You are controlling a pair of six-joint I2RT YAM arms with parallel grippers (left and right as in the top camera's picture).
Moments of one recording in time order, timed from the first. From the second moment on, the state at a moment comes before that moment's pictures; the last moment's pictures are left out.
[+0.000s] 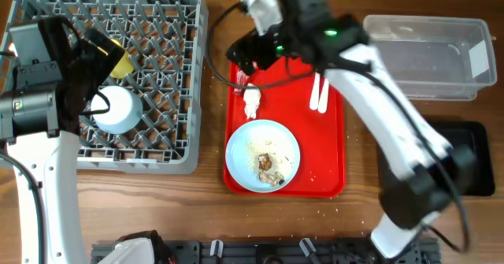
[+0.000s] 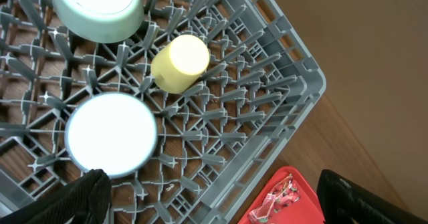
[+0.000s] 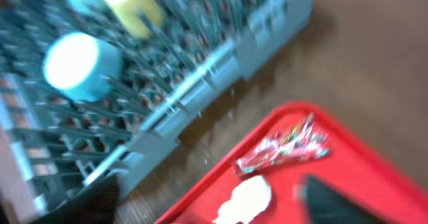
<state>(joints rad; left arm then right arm) 0.16 1.32 1.46 -0.97 -0.03 -0.73 0.51 1.89 1.83 -0.83 -0.35 -0.07</state>
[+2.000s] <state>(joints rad) 0.16 1.32 1.46 -0.97 -0.03 -0.73 0.27 2.05 1.78 -0.88 0.18 0.28</state>
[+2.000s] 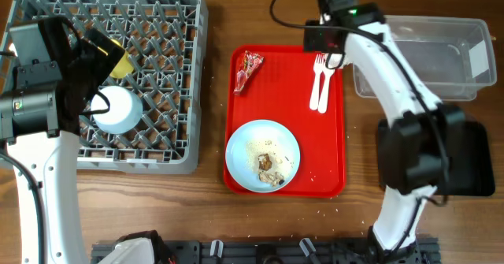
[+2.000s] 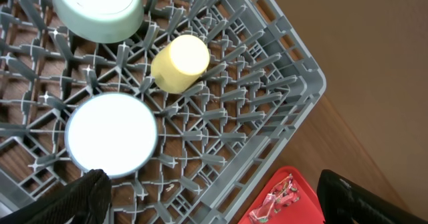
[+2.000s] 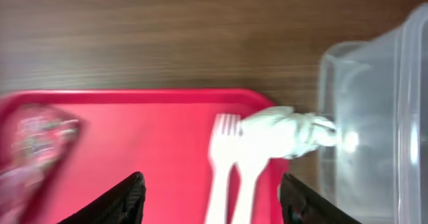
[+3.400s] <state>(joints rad) 0.16 1.32 1.46 -0.97 -0.03 -0.73 -0.27 1.90 1.79 -0.91 0.05 0.40</state>
